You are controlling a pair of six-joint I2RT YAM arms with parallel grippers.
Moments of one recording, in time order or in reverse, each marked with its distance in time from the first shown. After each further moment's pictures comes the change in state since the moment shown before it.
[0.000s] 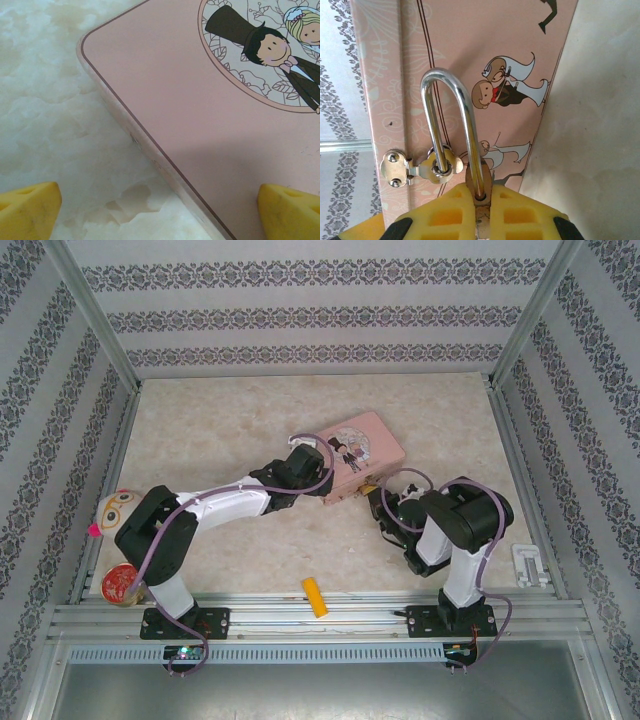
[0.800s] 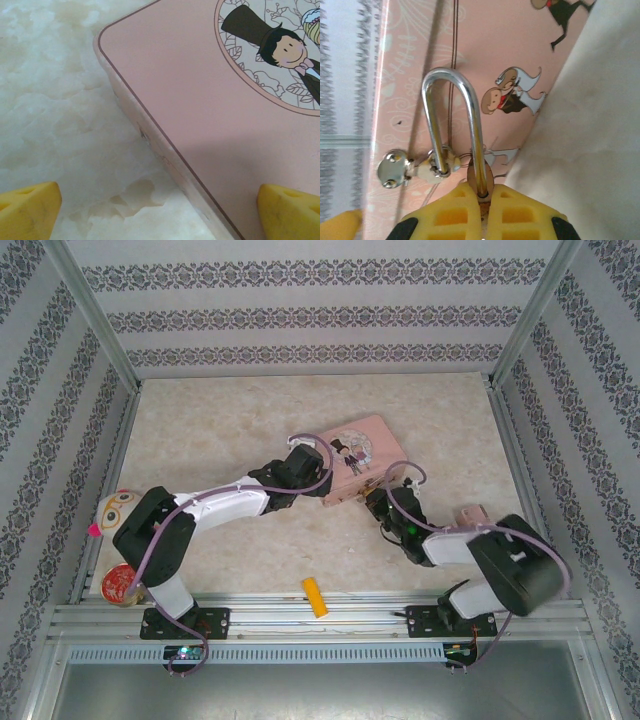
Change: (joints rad) left arm 0.001 -0.013 0.000 -0.028 0.000 0.001; right arm 0.090 -0.481 0.159 -0.914 0.174 -0.176
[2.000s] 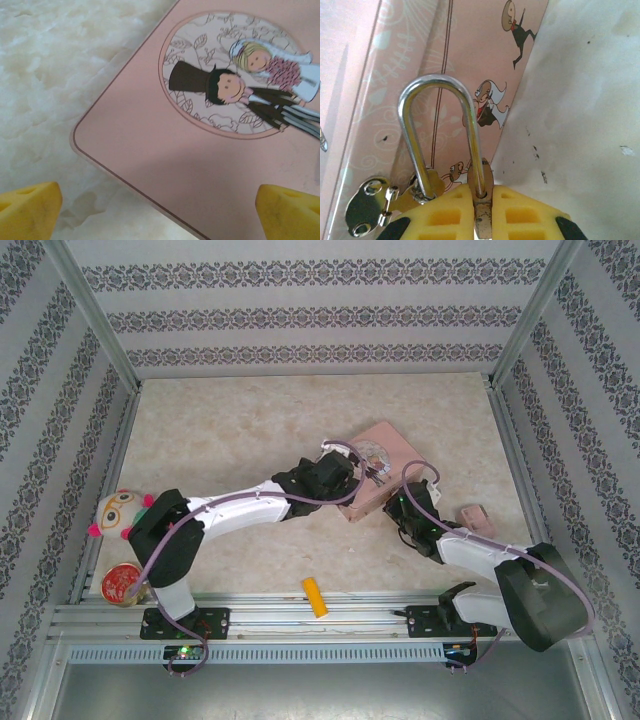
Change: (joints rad) left arm -0.165 0.077 0.158 -0.089 -0.092 0.113; right arm -0.120 -0.148 0.011 -0.339 0.023 -0.130
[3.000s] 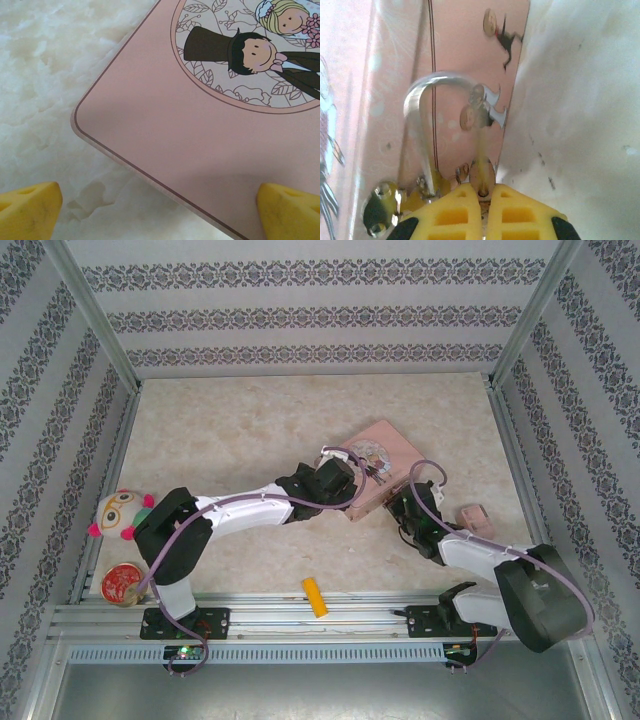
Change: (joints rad) left arm -0.002 0.012 -0.038 0.033 -0.024 -0.013; right arm -0.018 -0.015 -0.022 0.068 0.034 0.122
